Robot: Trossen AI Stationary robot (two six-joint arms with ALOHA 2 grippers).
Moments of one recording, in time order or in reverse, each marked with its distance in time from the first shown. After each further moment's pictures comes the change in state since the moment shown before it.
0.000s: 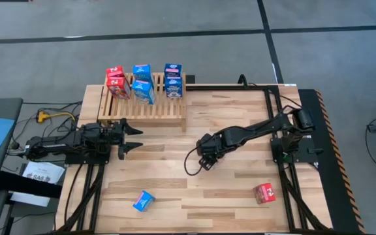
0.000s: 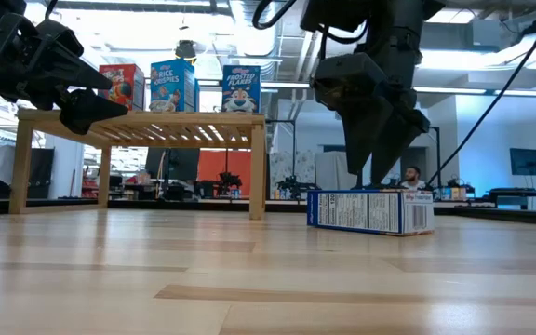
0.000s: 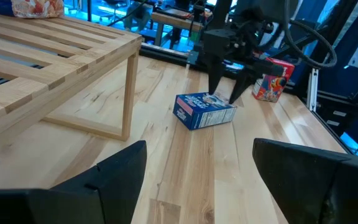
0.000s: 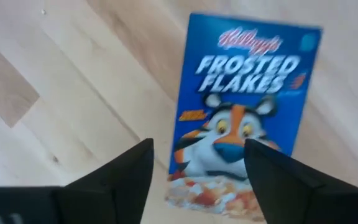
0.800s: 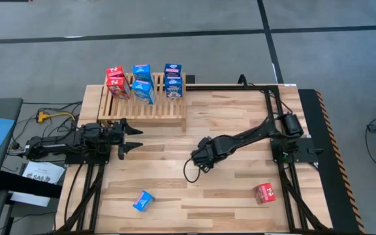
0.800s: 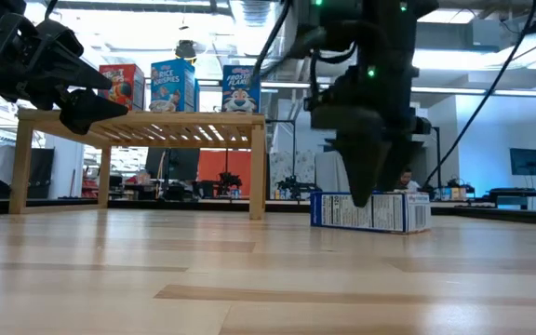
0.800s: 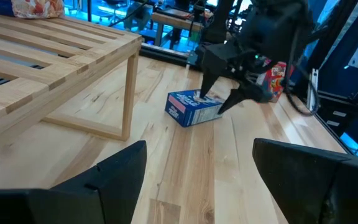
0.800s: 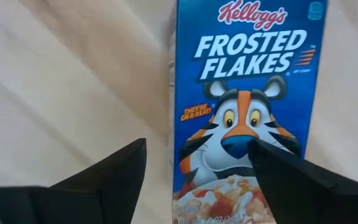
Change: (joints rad) left arm 0.000 0.000 0.000 0.000 0.000 0.000; right arm 0.042 0.173 0.111 -0.166 0.181 0.060
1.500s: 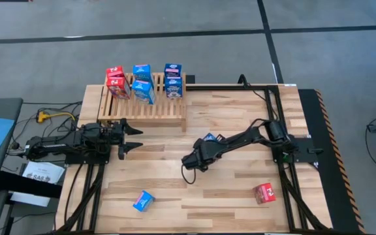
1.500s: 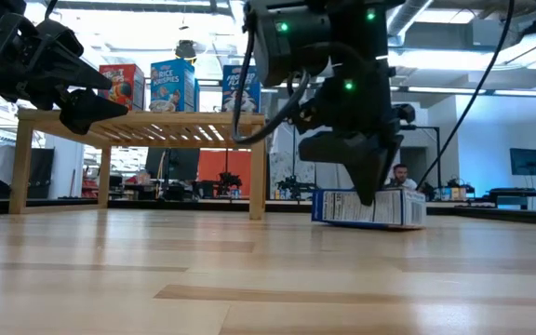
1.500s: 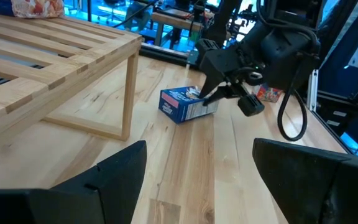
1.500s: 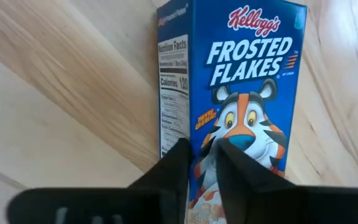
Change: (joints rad) left arm 0.000 0.000 0.000 0.000 0.000 0.000; right arm 0.015 0.194 0.265 -0.300 0.104 0.028
